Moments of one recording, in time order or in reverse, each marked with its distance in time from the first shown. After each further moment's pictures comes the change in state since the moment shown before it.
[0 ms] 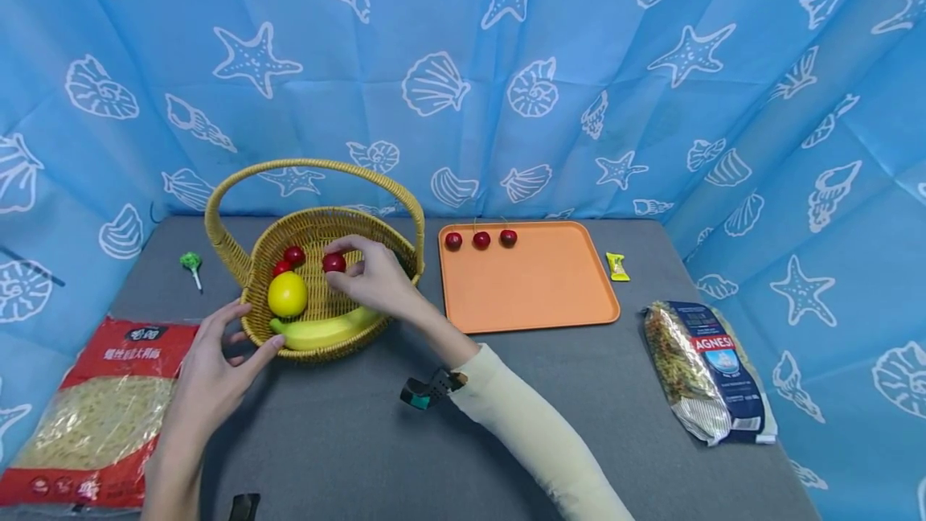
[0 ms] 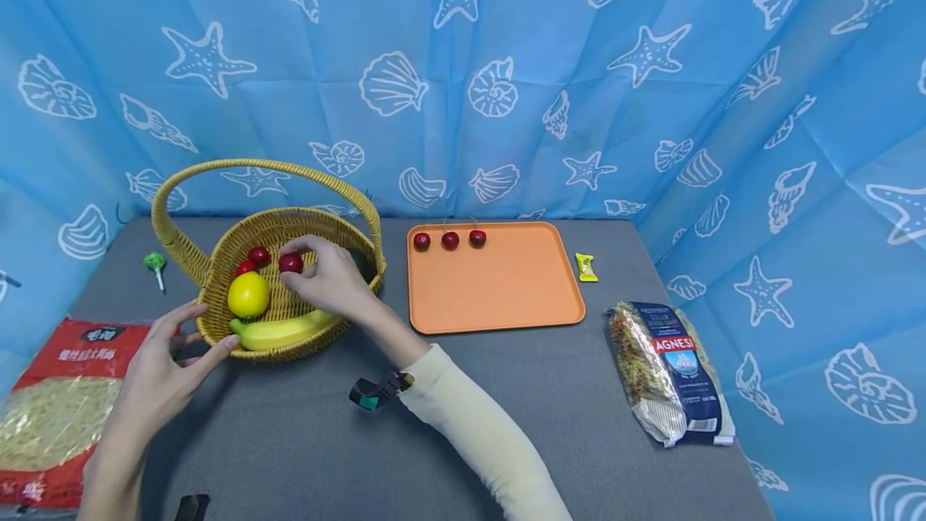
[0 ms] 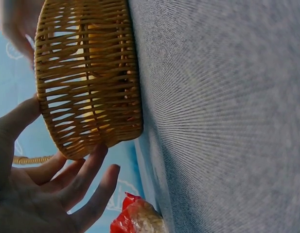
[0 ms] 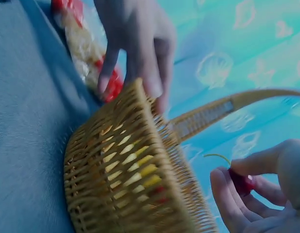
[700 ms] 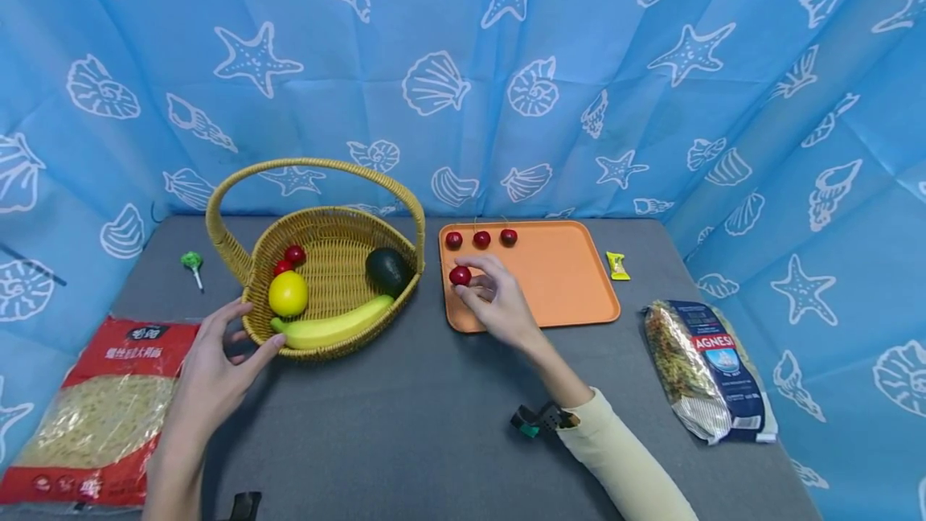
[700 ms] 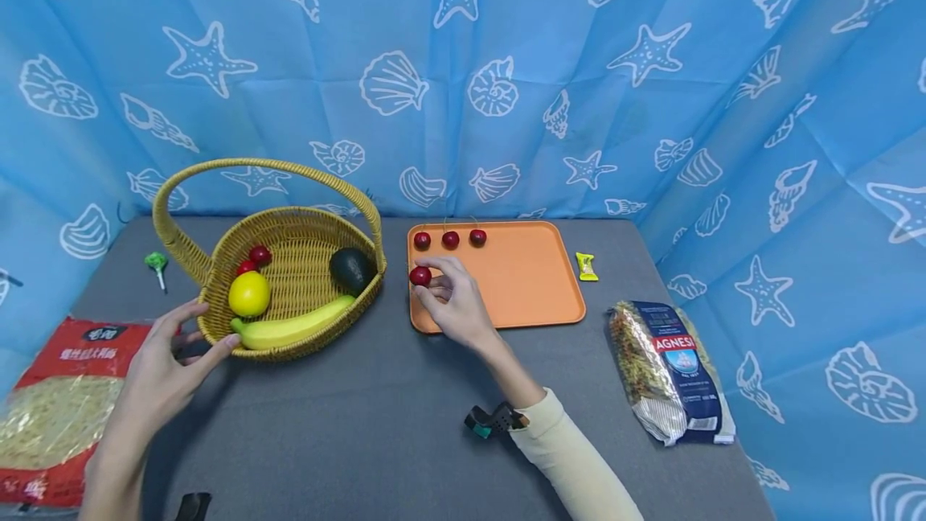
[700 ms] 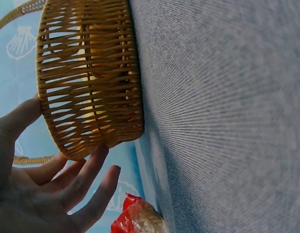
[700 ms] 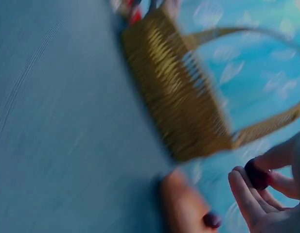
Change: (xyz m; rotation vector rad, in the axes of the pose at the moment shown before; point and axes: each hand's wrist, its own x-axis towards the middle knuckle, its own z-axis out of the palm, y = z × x) left_hand -0.001 0.003 0.000 0.006 0.007 -0.004; right_hand -0.108 0.066 -0.100 -0.055 0.288 -0.073
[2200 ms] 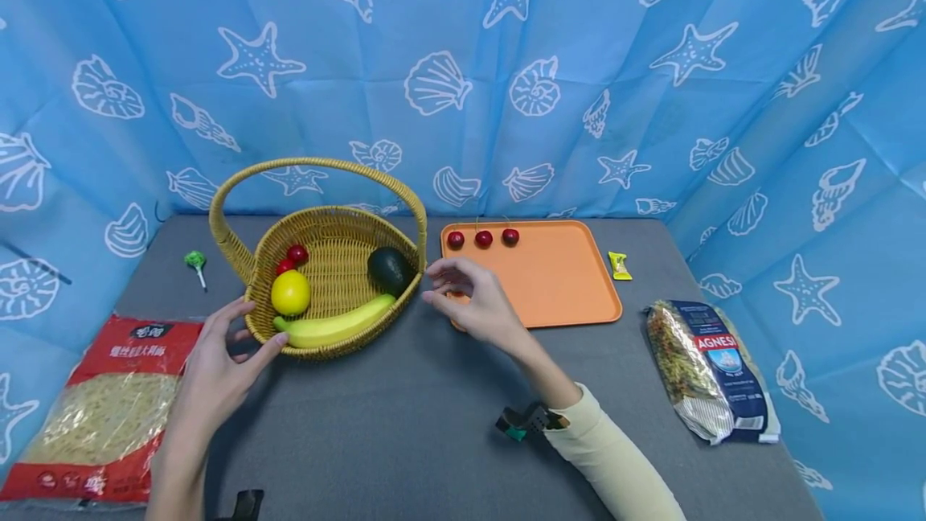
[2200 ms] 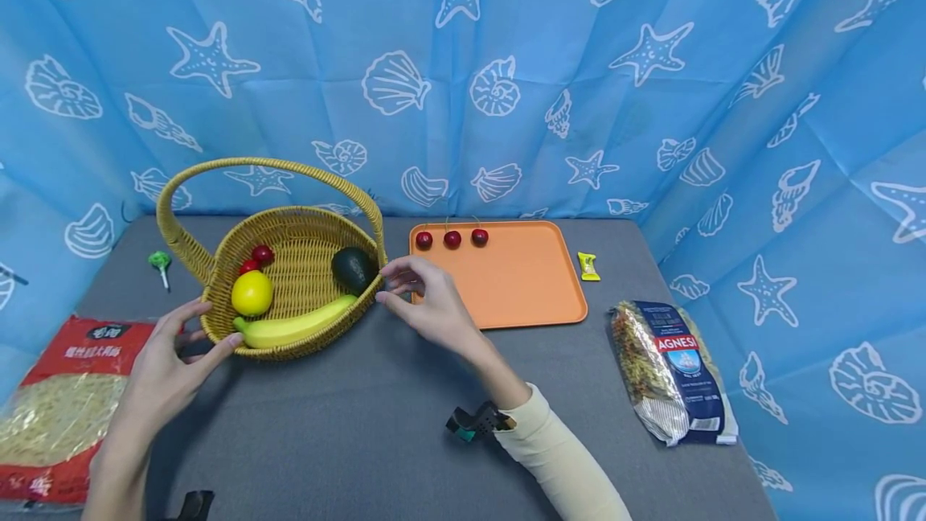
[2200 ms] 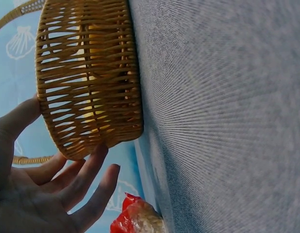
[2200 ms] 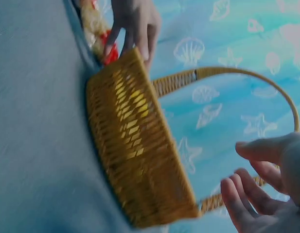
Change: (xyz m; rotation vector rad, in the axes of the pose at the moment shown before) left_hand 0.000 -0.002 0.000 -0.010 0.005 0.022; right_hand 0.008 -0.038 0.021 0.001 -0.123 -0.077
